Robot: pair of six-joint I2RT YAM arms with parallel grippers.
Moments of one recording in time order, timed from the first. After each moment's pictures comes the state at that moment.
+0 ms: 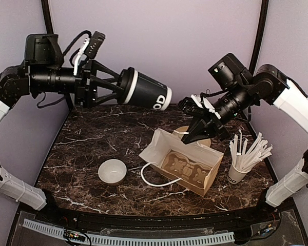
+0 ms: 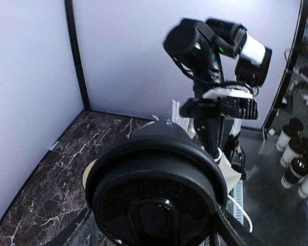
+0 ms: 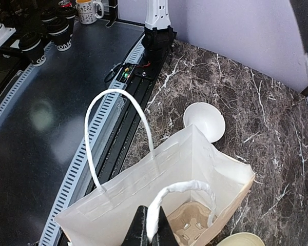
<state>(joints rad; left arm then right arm) -0.78 1.22 1.73 -0.78 0.50 0.10 0.93 1.43 1.76 -1.24 -0.67 -0.80</state>
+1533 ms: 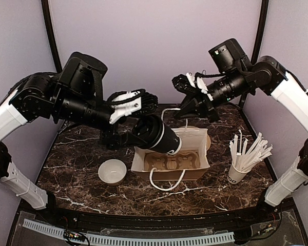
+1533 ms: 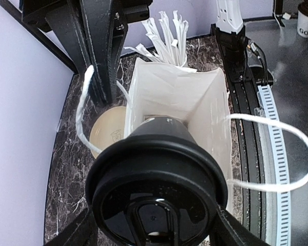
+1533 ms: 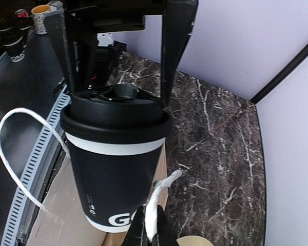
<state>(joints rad) -1.22 1.41 1.80 -1.01 -0.01 0.46 0.89 1.51 1.91 -1.12 -0.57 -0.79</state>
